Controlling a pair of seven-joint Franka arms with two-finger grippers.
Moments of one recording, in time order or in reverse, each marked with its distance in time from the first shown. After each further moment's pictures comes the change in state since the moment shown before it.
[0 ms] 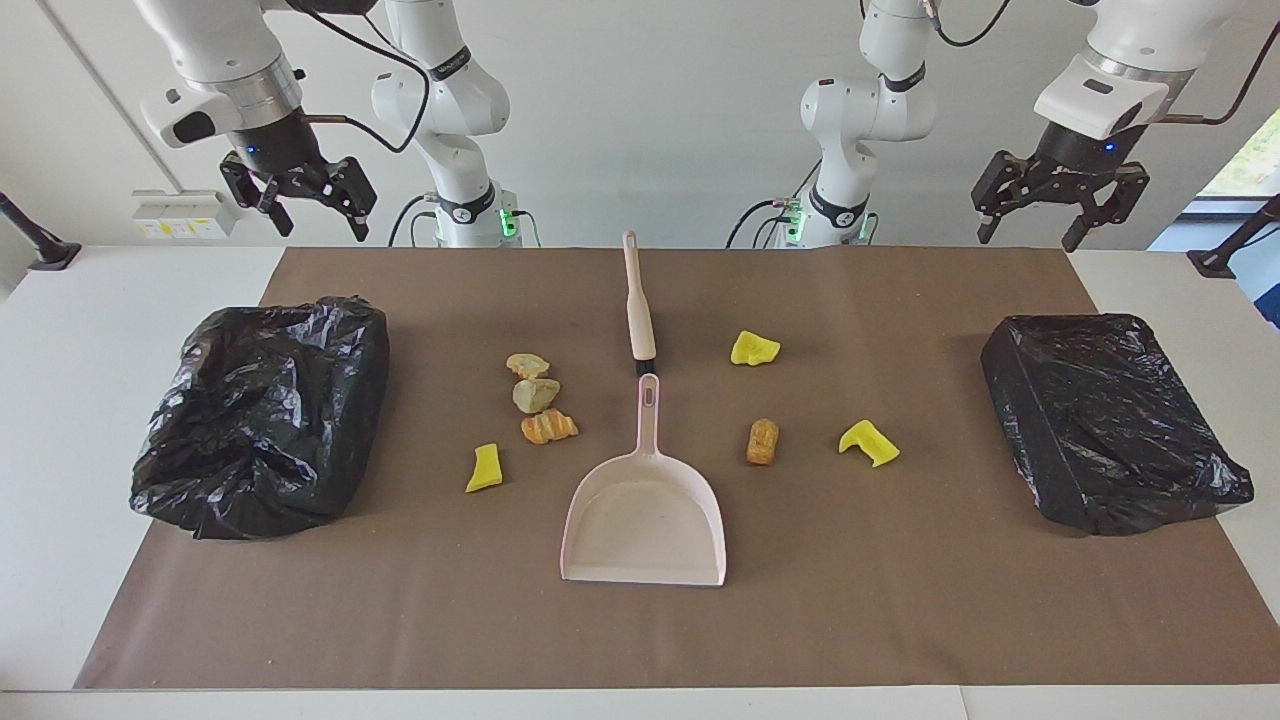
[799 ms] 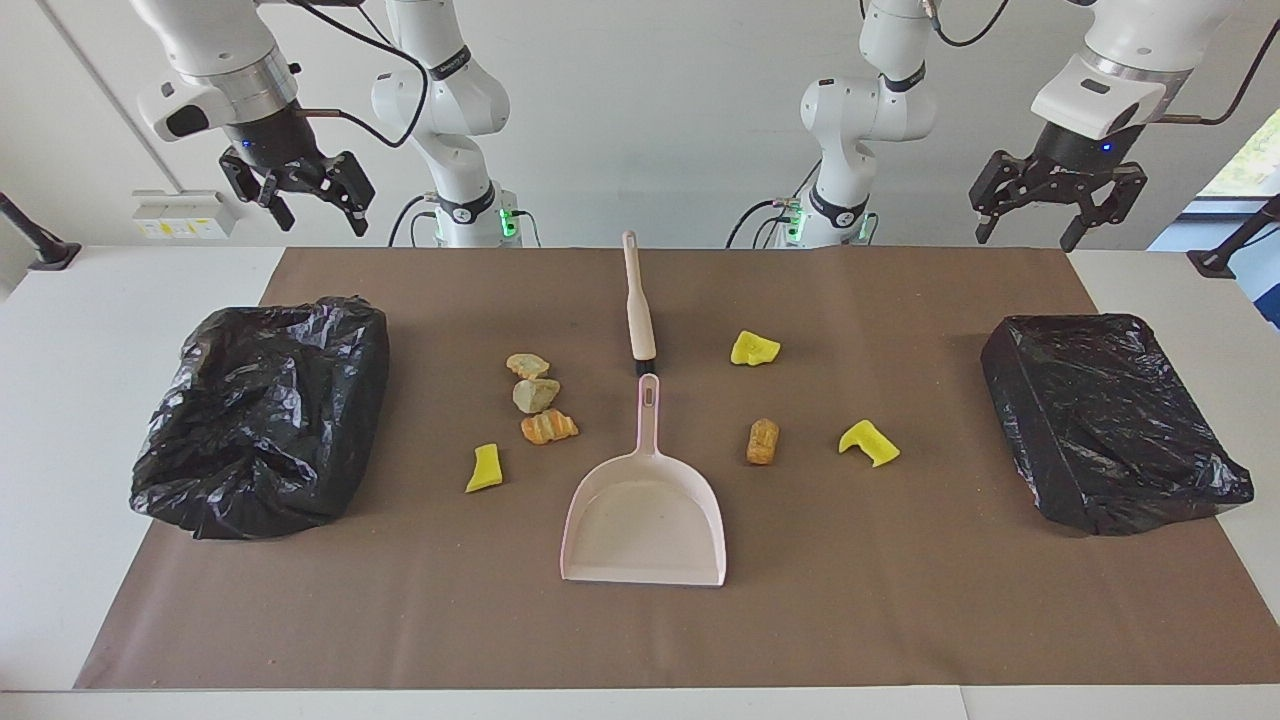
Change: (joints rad) left arm 0.000 0.000 -0.012 0.000 -0.001 -0.001 0.000; right arm 0.004 -0.002 -0.011 0.000 0.000 -0.001 0.023
